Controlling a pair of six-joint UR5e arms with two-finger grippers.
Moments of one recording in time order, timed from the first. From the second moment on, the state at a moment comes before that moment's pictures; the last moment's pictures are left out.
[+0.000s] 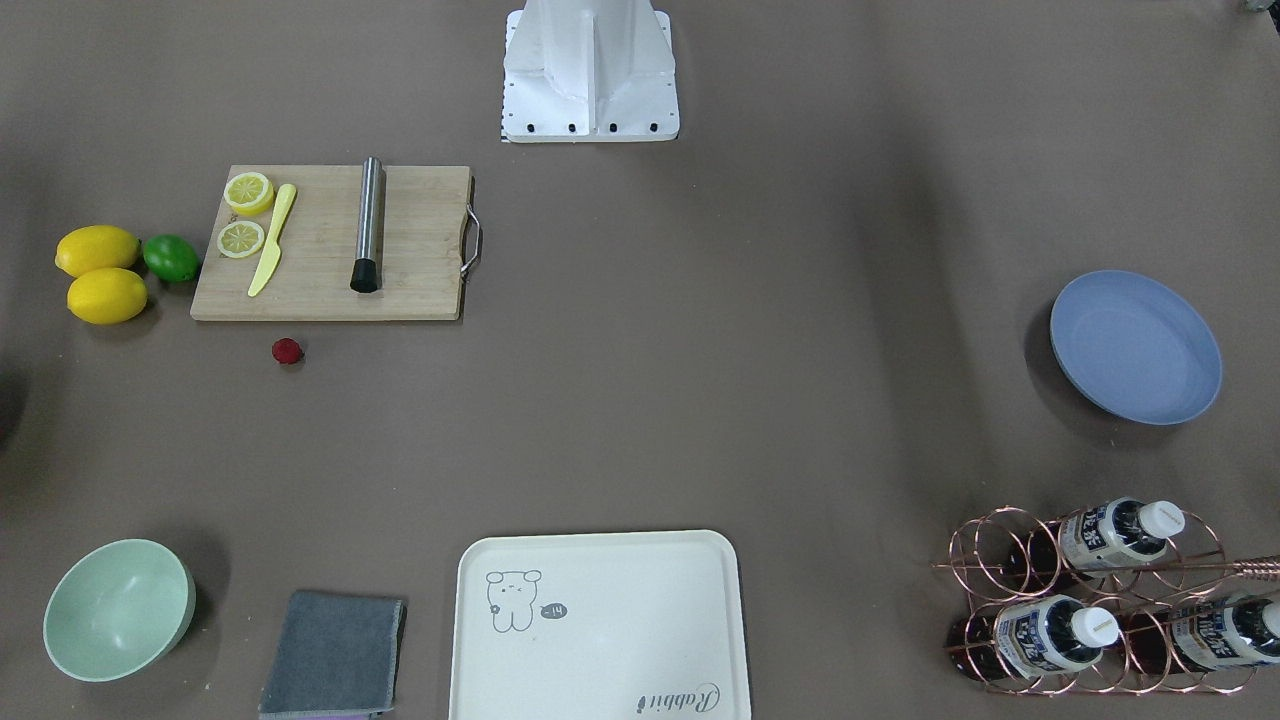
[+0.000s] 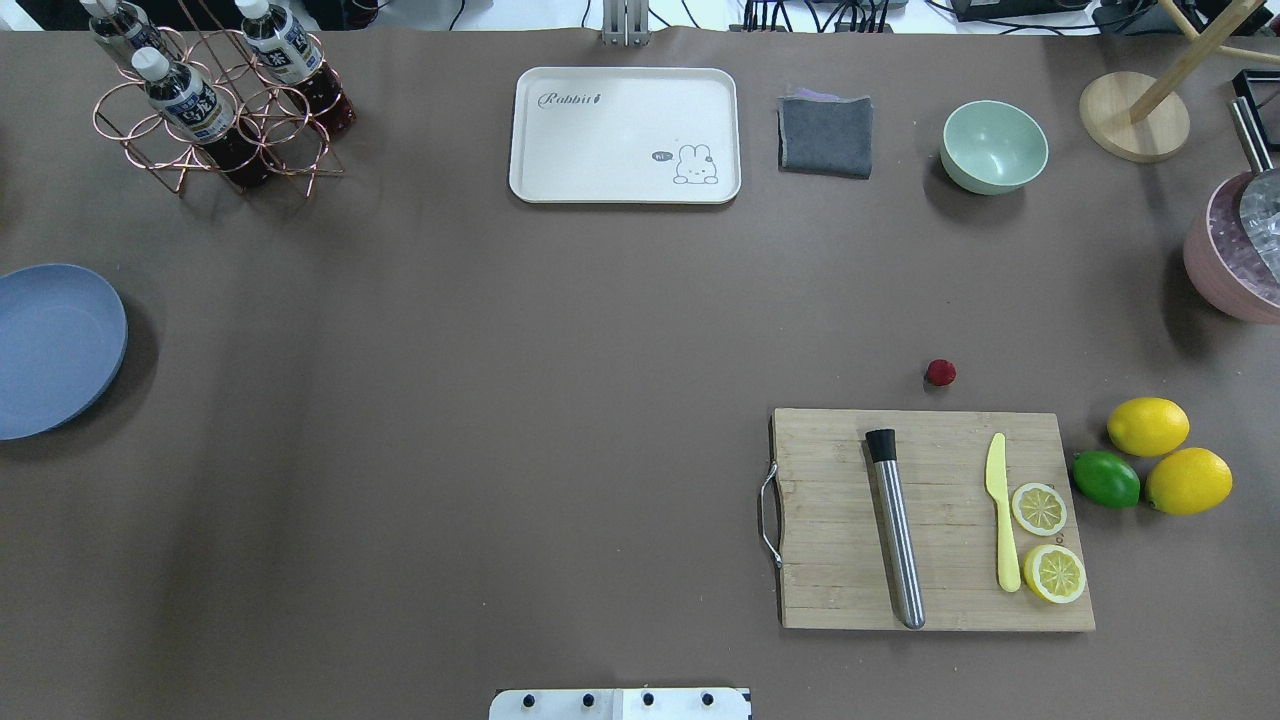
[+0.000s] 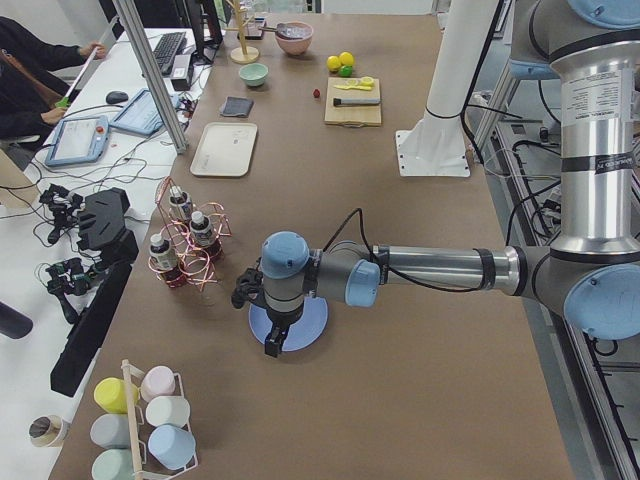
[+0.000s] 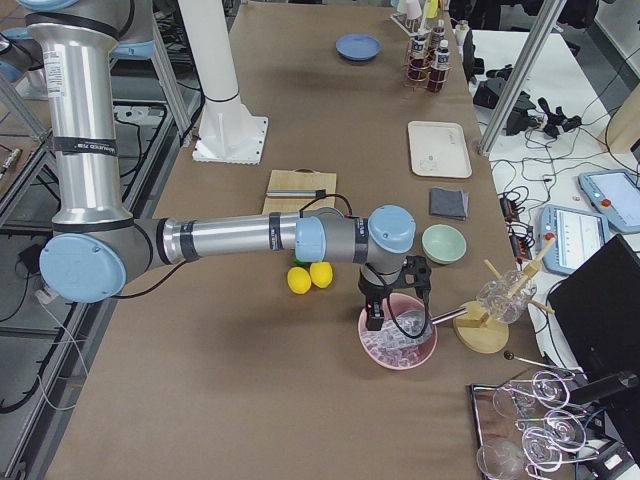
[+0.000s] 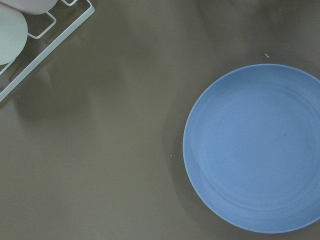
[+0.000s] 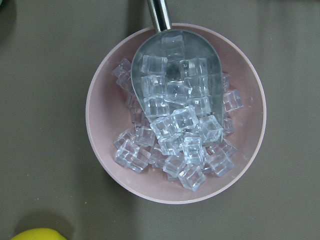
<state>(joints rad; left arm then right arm) -1.52 -1.46 -1.69 -1.74 -2.30 0.14 1.53 -1.53 1.67 -1.67 2.33 0.00</state>
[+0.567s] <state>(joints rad) -1.52 -1.48 -1.69 -1.73 -2.30 0.14 1.53 -1.53 1.67 -1.67 2.33 0.00</state>
